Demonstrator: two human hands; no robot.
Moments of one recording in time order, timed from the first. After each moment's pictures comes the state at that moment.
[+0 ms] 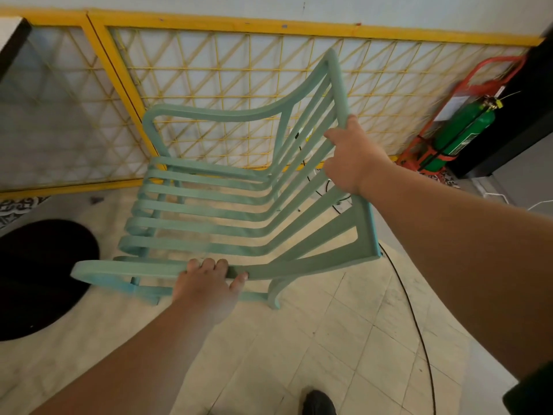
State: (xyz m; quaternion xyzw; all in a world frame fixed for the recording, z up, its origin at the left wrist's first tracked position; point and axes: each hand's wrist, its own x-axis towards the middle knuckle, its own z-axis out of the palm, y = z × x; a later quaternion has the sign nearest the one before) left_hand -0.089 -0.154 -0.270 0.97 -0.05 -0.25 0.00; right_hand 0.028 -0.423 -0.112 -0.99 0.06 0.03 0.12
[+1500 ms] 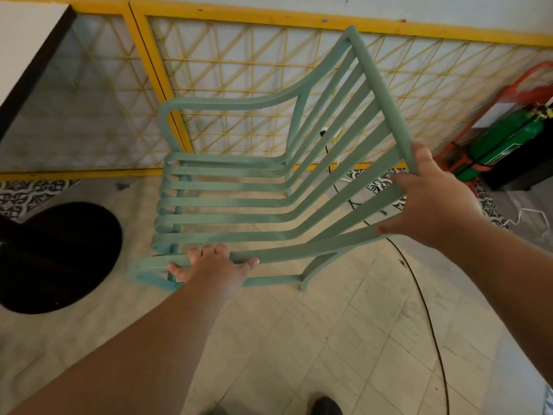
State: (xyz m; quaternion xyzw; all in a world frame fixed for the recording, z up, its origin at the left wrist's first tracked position) left_hand -0.049 -0.132 -0.281 0.93 0.14 -0.33 0.04; right_hand -0.026 -0.445 -0.114 -1.00 0.03 0.07 -0.06
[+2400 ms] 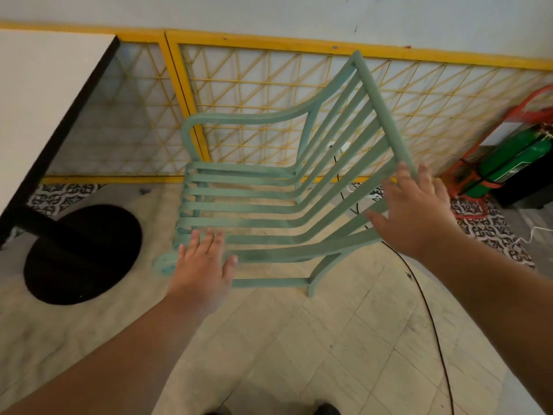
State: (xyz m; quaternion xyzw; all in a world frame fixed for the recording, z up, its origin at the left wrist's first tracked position) left_hand -0.099 -0.087 -0.223 0.98 0.03 -0.15 0.14; right_hand -0.040 -0.421 -0.103 -0.99 0.01 0.08 -0.08
